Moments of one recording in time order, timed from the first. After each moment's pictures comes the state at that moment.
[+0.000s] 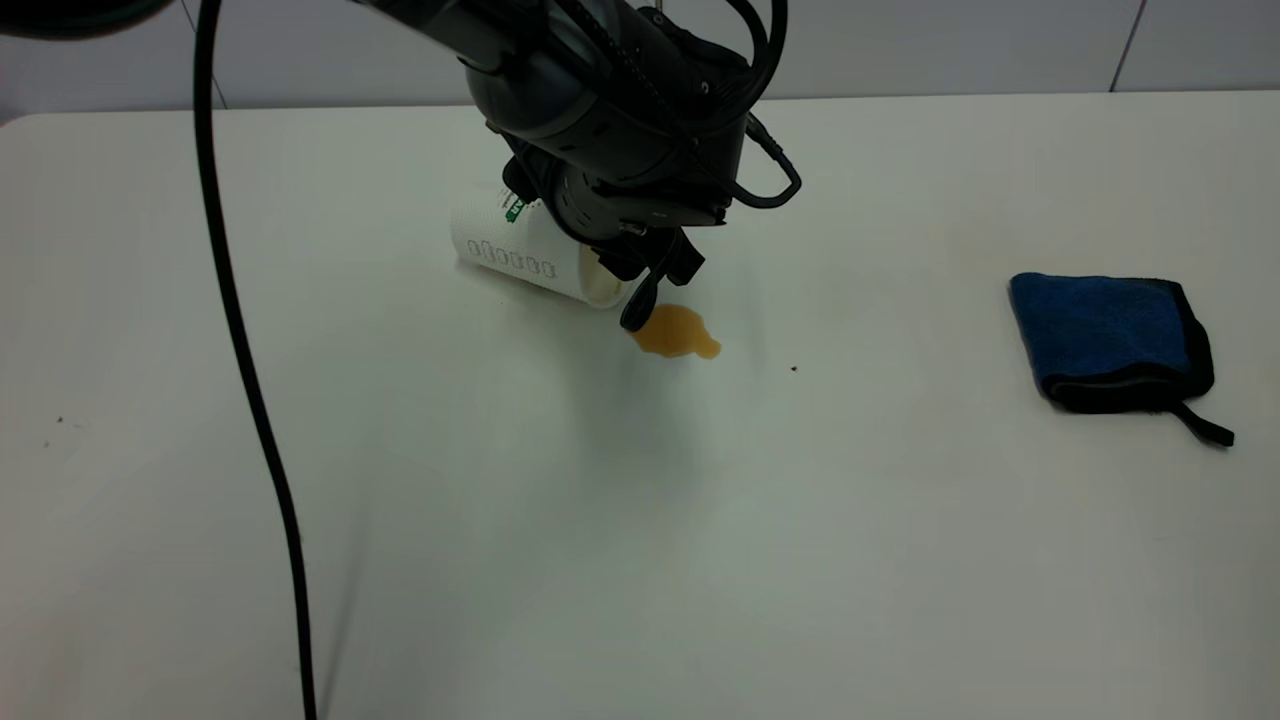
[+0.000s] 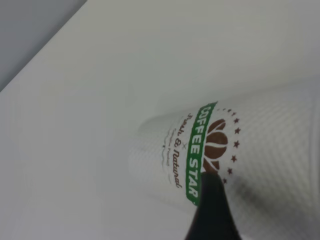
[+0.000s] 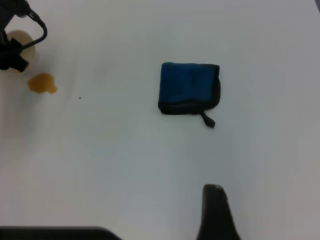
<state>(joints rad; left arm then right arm) -0.74 2.59 -1.74 1.24 0.68 -1.11 -0.02 -0.02 -0.47 0.00 1.12 0.06</state>
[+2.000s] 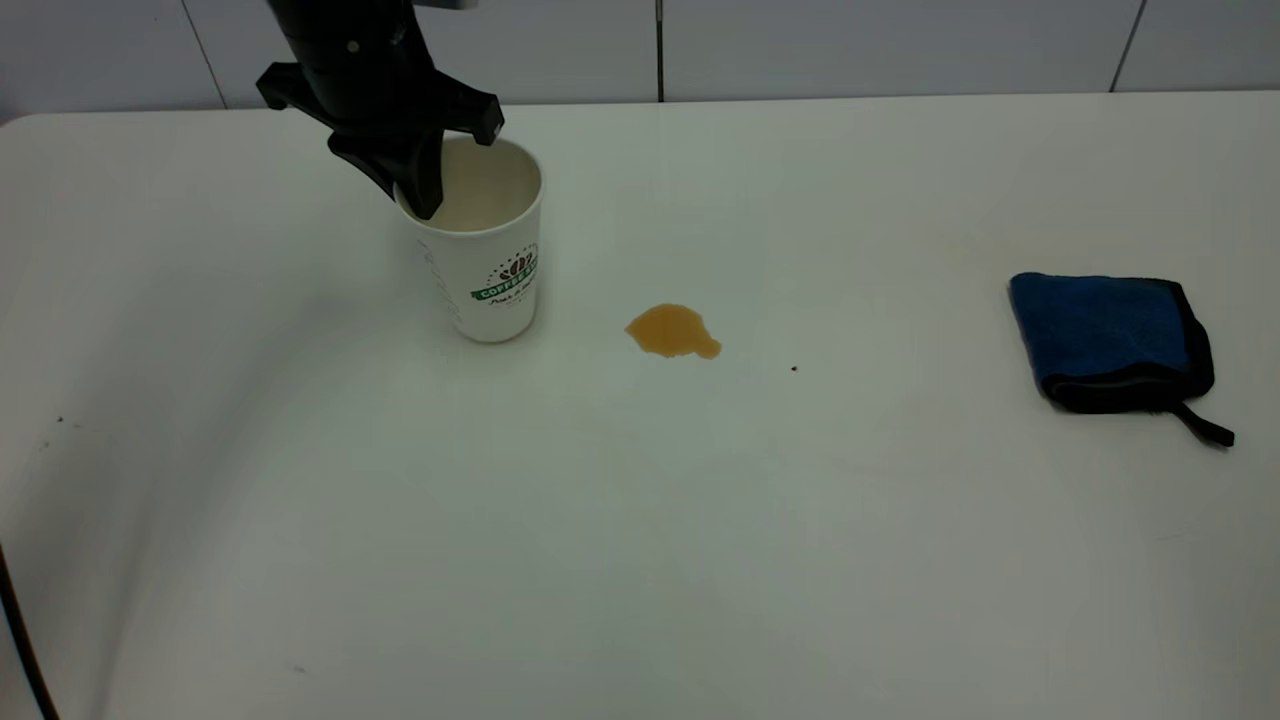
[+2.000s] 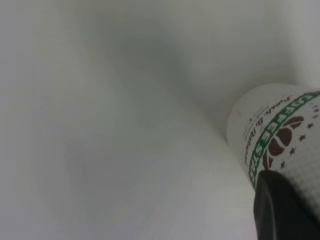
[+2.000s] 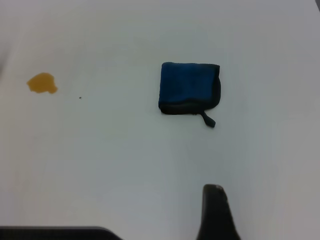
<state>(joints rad) -0.30 2.37 -1.74 -0.05 0.65 0.08 -0.02 -0.02 -0.47 0.00 1.12 0.06</state>
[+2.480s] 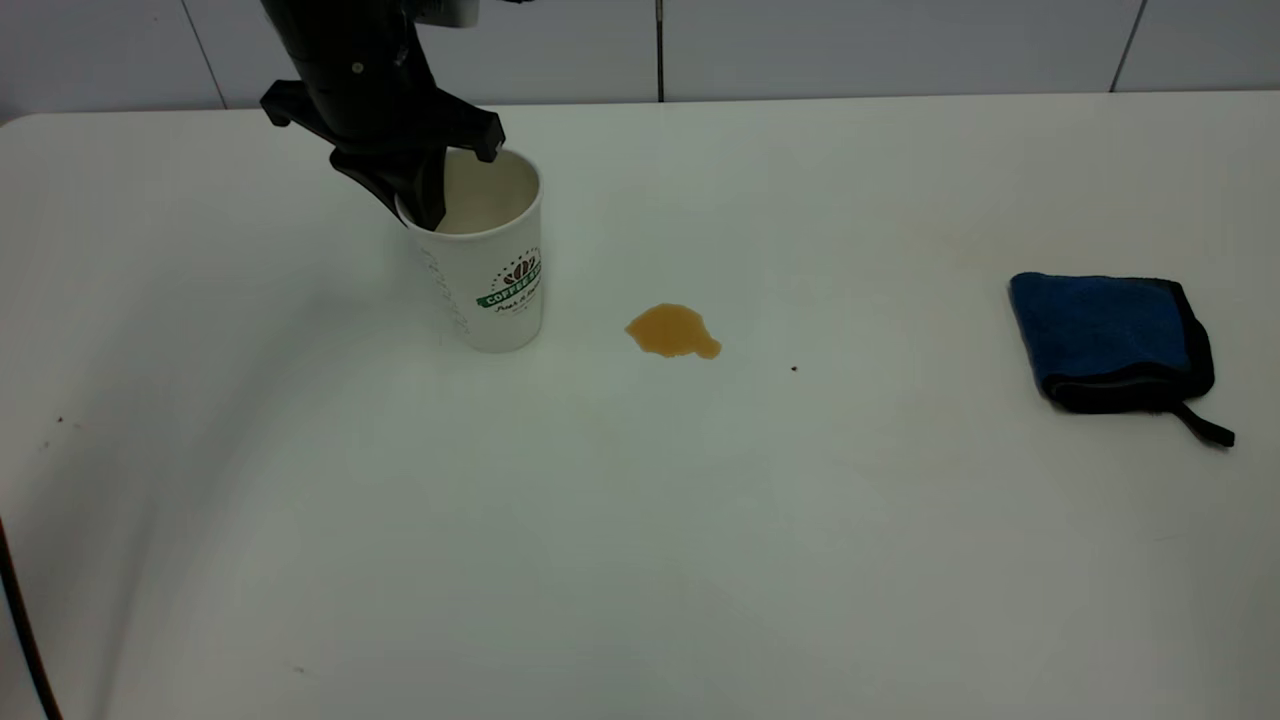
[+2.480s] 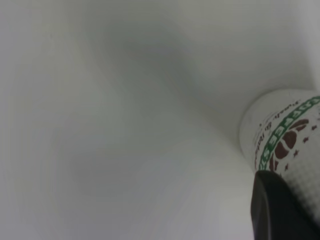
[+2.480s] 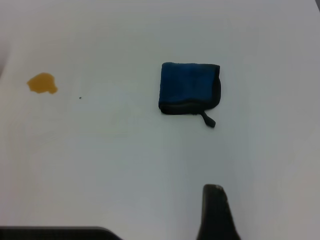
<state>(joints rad) -0.30 2.40 -1.74 -0.05 0.63 0.07 -0.02 -0.02 -0.47 0.01 1.12 0.06</state>
